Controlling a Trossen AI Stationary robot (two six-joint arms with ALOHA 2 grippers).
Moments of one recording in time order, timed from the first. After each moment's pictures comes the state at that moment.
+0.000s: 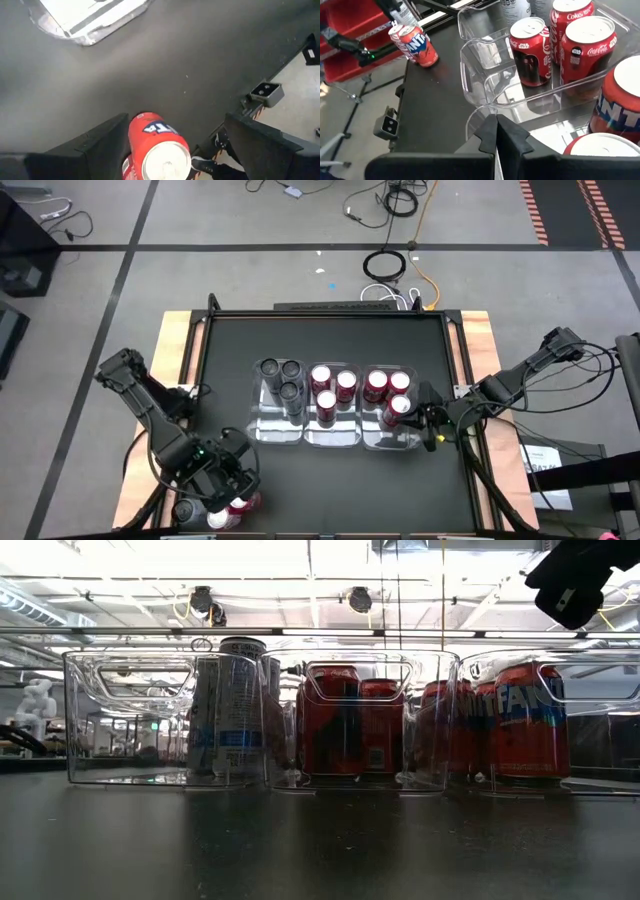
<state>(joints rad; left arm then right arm) -0.81 1.54 1.43 -1.16 -0.26 -1.72 0.56 0.78 0.62 -0.39 0.44 0.74</state>
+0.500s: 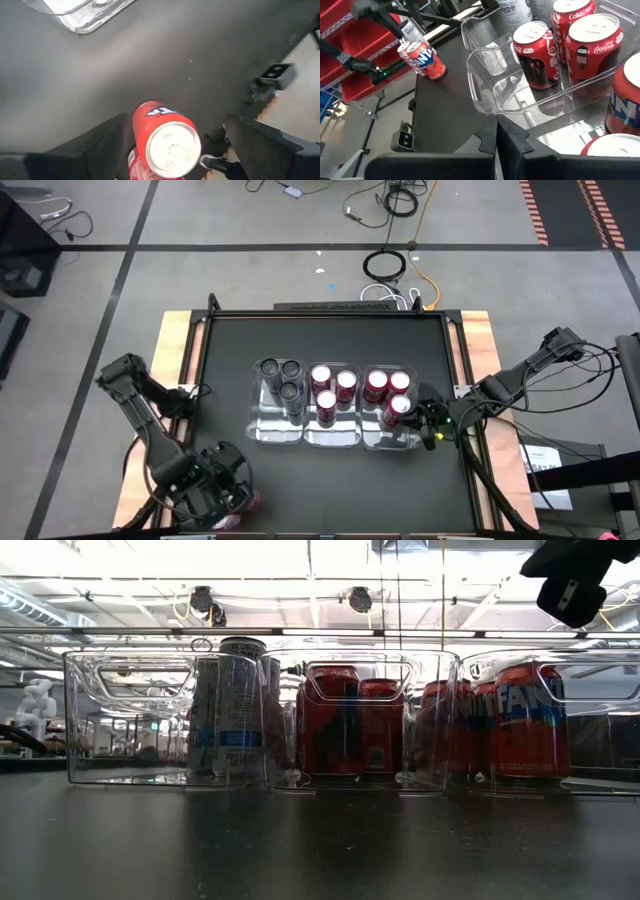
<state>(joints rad) -0.89 1.58 1.43 -1.16 -0.29 -1.74 0.56 0.78 0.62 -0.35 0.44 0.83</state>
